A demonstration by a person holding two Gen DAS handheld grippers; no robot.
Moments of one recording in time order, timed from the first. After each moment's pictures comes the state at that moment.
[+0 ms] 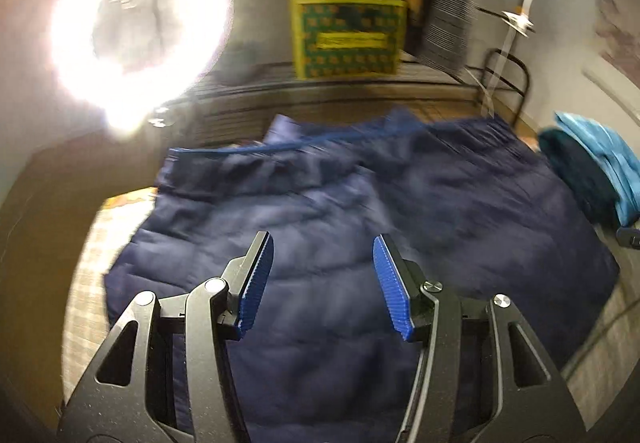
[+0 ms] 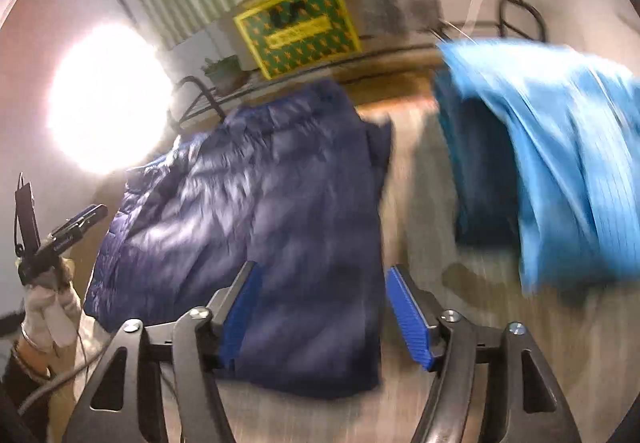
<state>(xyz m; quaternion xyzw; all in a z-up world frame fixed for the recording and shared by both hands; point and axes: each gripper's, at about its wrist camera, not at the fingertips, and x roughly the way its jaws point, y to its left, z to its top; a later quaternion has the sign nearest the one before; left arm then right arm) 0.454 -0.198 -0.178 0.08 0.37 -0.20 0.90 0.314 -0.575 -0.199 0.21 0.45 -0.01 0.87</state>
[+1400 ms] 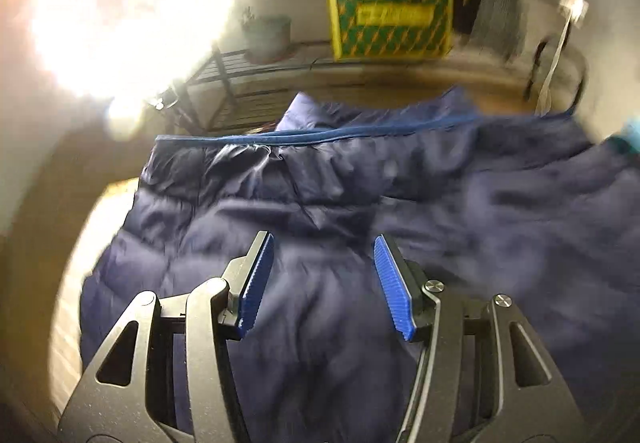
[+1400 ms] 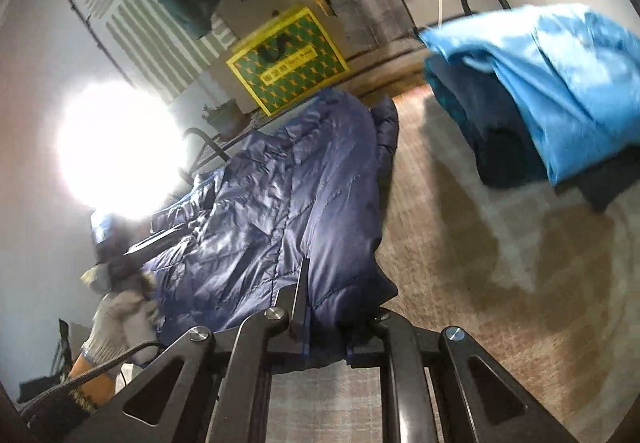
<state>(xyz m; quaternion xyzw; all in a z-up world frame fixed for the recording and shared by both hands) 0.501 -0.217 -0.218 0.06 0.39 -0.11 0.91 0.297 -0.542 -0.200 0.28 0.37 -0.03 0.88</state>
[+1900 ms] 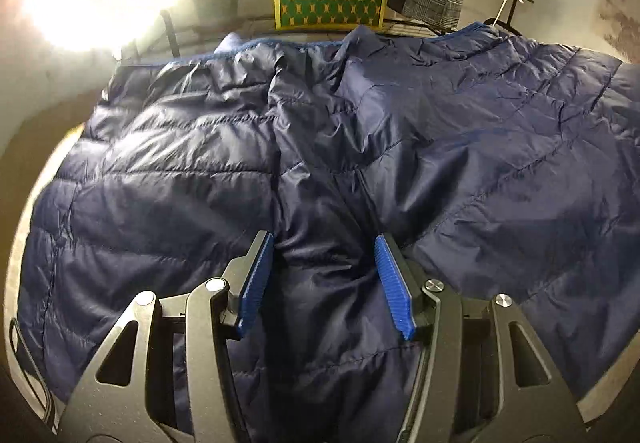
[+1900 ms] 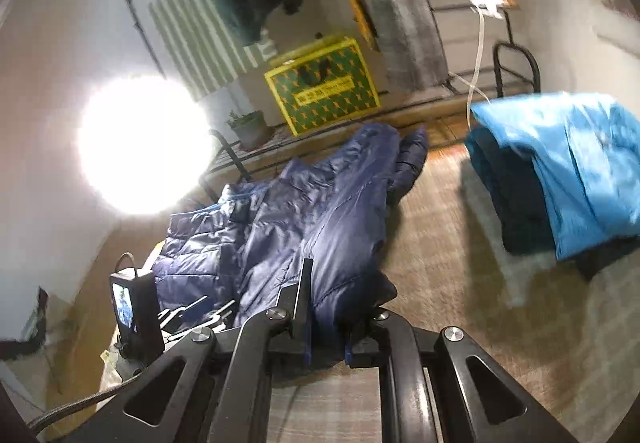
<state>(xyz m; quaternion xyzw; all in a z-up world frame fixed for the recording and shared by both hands) 0.414 -0.240 -0.246 0.05 0.44 -0.19 0.88 0.305 -0.489 -0.133 0.20 0.34 -0.02 0.92</state>
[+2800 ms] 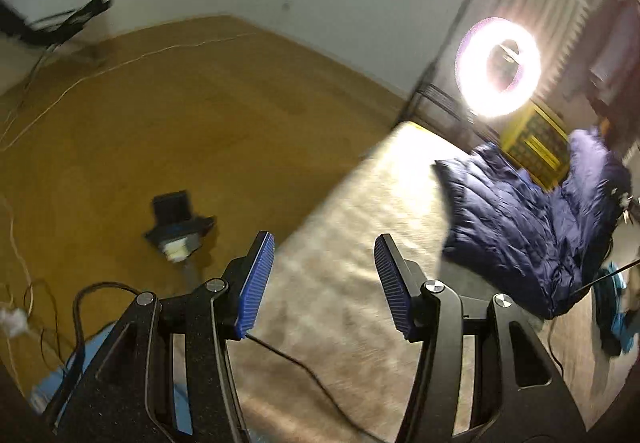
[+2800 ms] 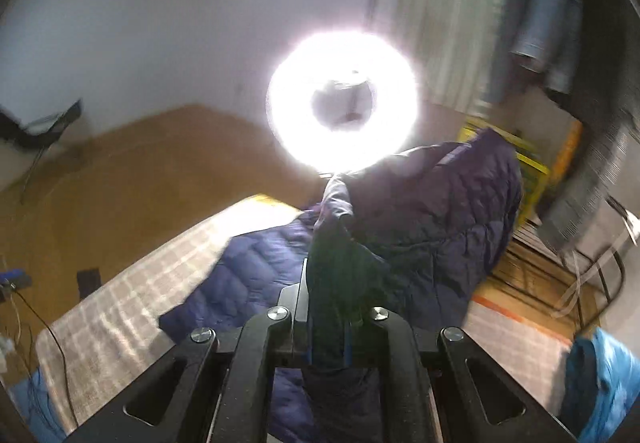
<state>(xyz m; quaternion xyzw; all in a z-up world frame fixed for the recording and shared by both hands) 0.192 0.226 -0.174 -0.21 0.36 0.11 0.90 0.394 -0.194 -0.082 -0.12 0.31 0.16 0.93</state>
